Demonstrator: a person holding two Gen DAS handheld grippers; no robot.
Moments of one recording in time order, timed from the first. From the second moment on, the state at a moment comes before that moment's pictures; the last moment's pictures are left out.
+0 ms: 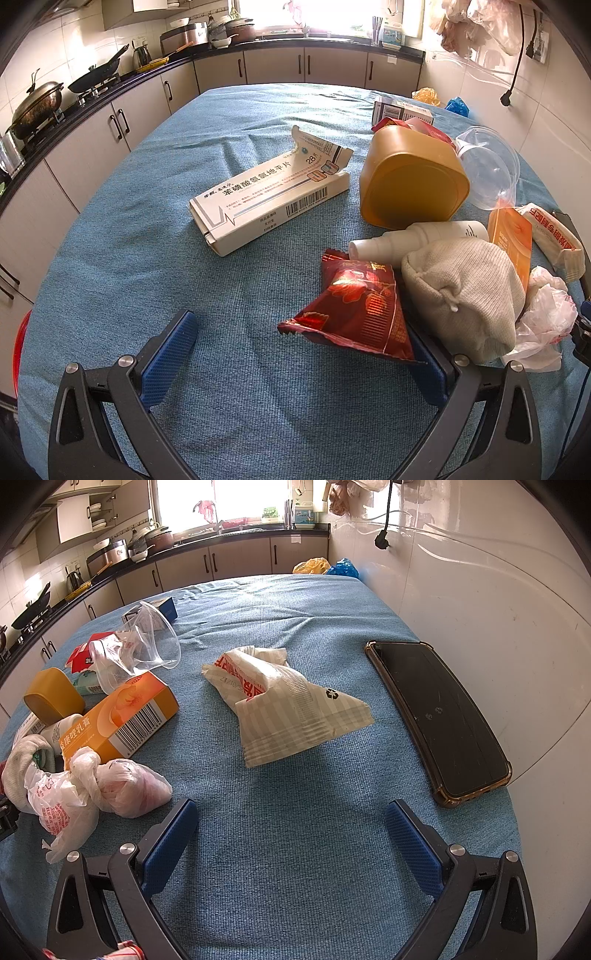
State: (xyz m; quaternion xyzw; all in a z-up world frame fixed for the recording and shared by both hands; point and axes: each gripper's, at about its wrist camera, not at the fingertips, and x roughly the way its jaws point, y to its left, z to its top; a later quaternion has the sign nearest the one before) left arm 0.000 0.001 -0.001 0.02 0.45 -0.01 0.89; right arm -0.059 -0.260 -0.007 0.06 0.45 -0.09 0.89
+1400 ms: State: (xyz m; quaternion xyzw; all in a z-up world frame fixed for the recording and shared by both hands) left arm -0.156 0.088 0.076 -0.05 0.37 -0.03 0.93; right arm -0.189 -0.189 0.048 0.10 0.38 -0.10 0.91
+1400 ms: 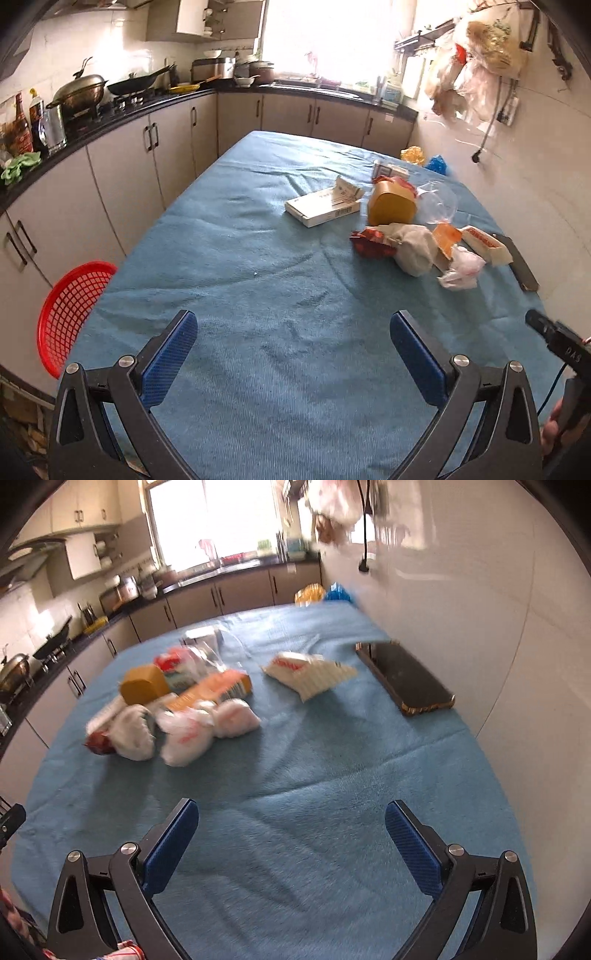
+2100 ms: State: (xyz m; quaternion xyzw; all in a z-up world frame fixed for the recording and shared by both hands) left arm -0.216 0.092 0.112 0.03 0.22 0.07 0.97; right arm -0.265 -0.131 0.114 0.05 0.15 -0.13 0.98
